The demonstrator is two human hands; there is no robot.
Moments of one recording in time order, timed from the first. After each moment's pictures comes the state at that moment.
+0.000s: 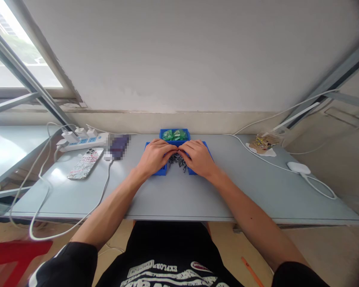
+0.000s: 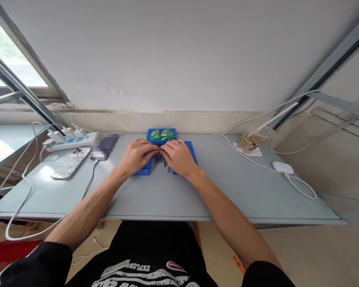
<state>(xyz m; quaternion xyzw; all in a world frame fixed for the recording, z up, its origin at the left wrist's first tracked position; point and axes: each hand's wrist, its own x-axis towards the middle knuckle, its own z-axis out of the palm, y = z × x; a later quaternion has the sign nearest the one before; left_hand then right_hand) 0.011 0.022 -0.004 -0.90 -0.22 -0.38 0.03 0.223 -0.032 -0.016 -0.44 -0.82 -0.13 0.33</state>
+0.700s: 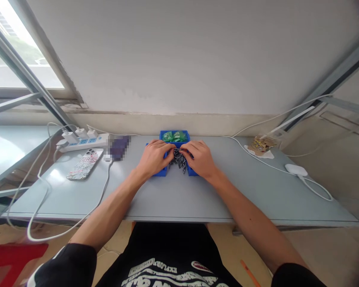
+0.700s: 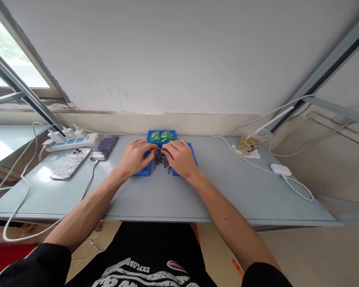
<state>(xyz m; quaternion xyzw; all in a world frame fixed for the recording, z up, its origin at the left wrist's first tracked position) 0.012 0.013 0.004 -0.89 -0.27 -0.35 0.04 0.224 -0.032 -0.016 -0.44 -0.79 -0.13 0.41</state>
